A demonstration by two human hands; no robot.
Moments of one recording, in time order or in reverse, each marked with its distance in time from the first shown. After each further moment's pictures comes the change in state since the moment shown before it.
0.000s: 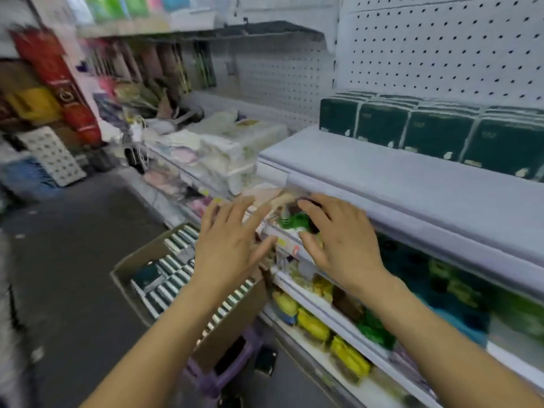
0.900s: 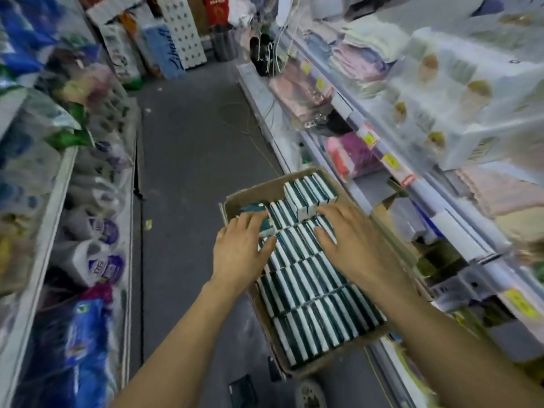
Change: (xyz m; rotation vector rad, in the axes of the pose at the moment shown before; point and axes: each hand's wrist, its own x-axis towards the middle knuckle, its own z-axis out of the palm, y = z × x) left_hand -0.117 -0.337 0.159 -0.041 -0.422 -0.778; right_hand 0.151 -0.216 0.362 0.449 -0.474 -0.193
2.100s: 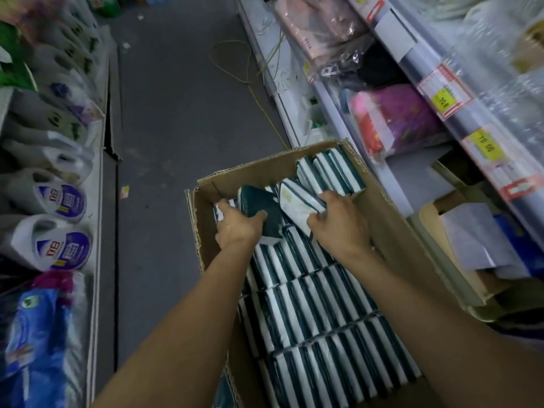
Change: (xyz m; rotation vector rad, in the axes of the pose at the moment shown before) left_hand 0.163 -0.054 0.179 -0.642 -0.122 -0.926; right_hand 0.121 0.095 0.179 0.116 -0.208 0.359
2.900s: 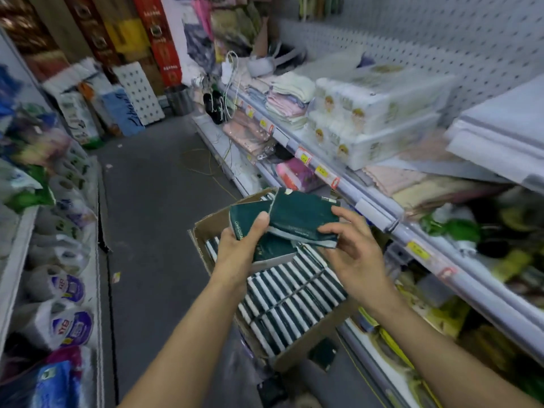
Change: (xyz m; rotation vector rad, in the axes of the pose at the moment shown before) left_hand -0.332 -0.004 -0.146 -0.639 -0.515 0.385; right_hand -0.317 -0.023 -0.181 0.628 0.455 -0.336
